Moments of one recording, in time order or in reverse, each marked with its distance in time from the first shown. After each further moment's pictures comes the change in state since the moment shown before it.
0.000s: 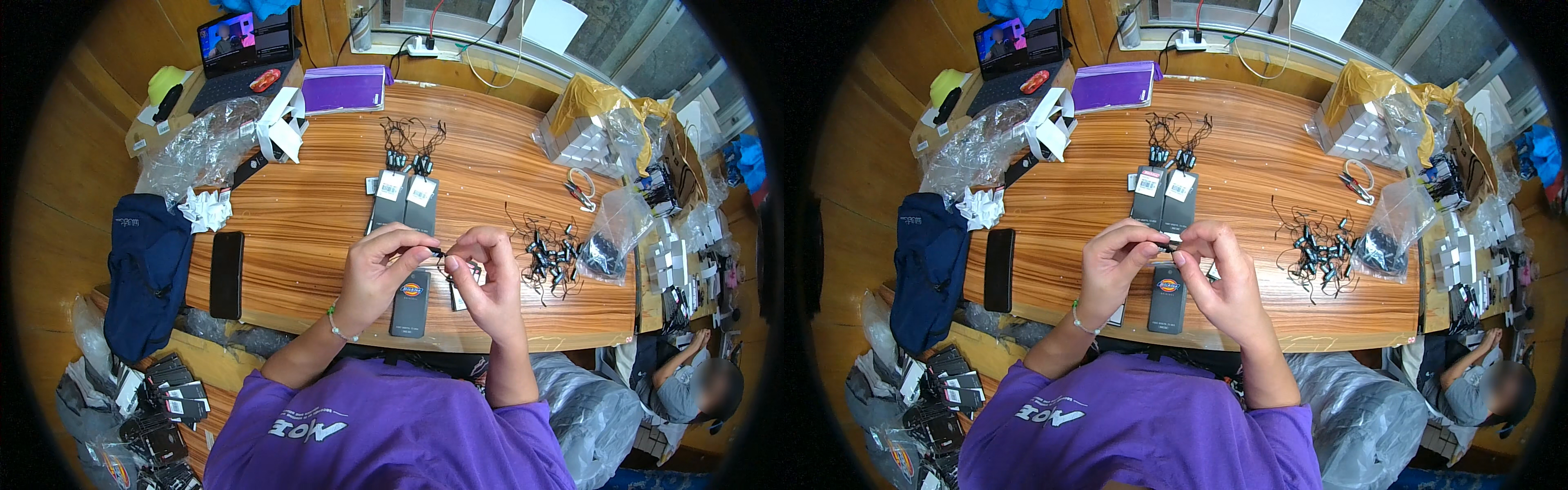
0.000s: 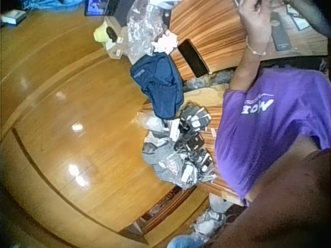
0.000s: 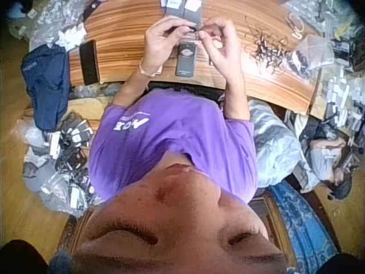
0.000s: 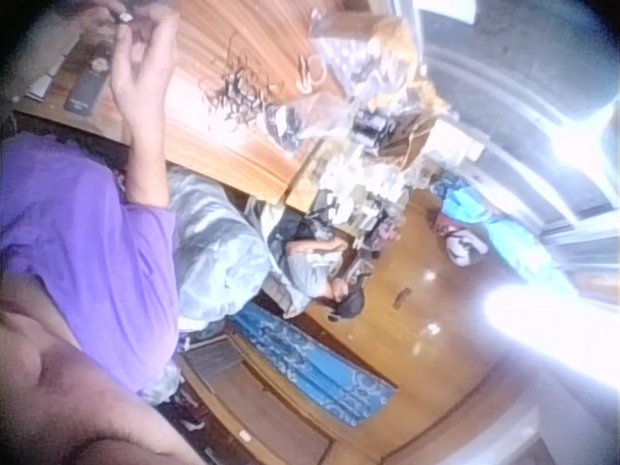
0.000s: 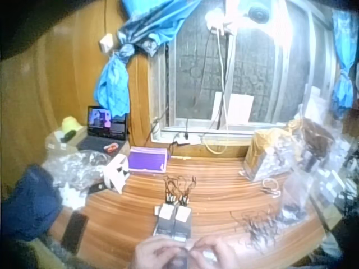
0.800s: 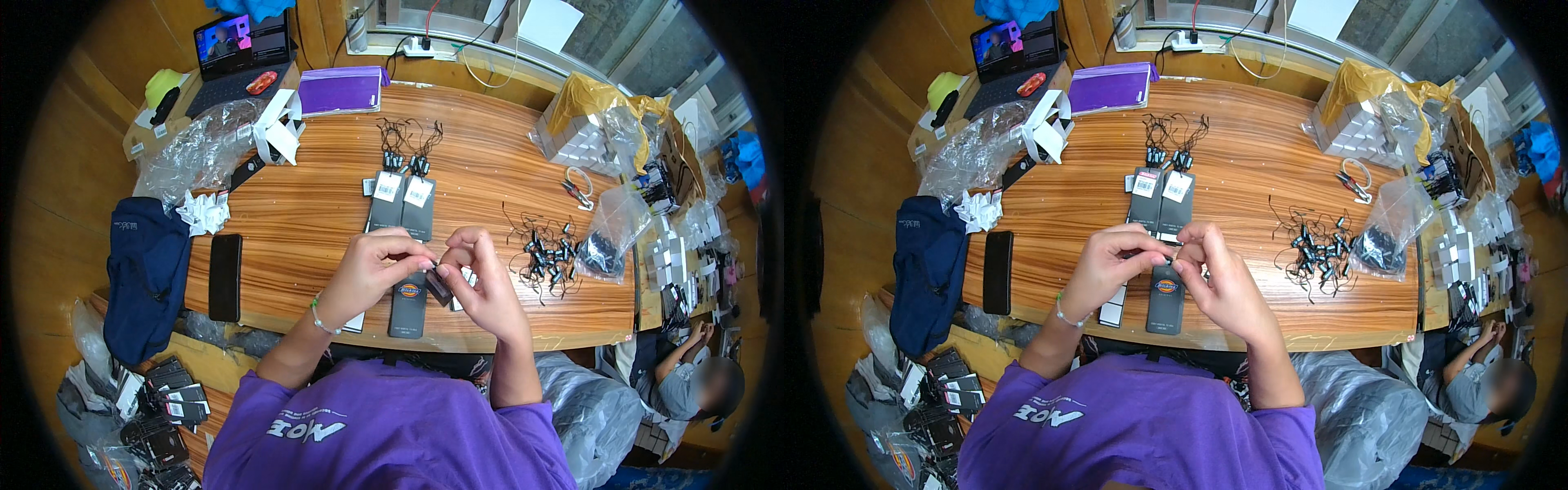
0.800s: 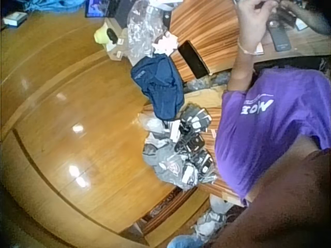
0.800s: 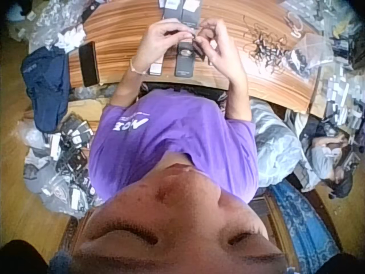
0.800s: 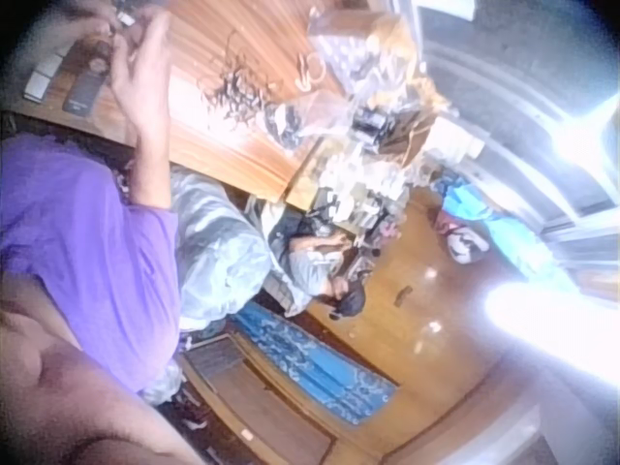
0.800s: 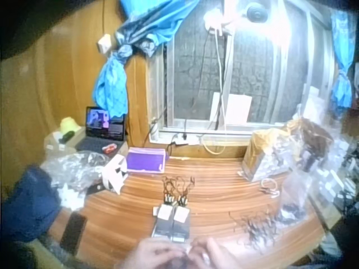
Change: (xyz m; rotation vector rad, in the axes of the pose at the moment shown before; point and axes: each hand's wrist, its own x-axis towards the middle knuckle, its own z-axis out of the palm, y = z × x) left_hand 0.010 0.006 -0.017 0.142 -0.288 -0.226; right_hand 0.000 0.003 -0.009 -0.097 -0.198 0.134
